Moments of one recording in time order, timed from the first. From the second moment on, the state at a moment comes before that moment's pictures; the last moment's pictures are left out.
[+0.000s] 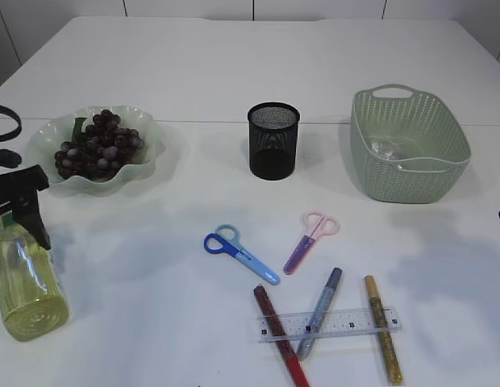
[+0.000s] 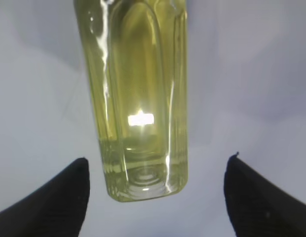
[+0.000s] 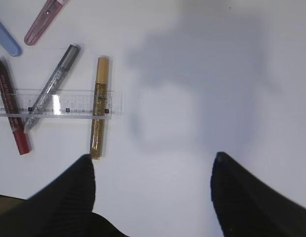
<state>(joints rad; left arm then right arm) -0.11 1.66 -1.04 -0.18 0.96 -0.55 0.05 1.21 -0.98 0.14 1.11 -0.07</state>
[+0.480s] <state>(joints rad) -0.11 1.72 -1.04 -0.12 0.90 -0.56 0.05 1.21 -0.98 0.14 1.11 -0.07</state>
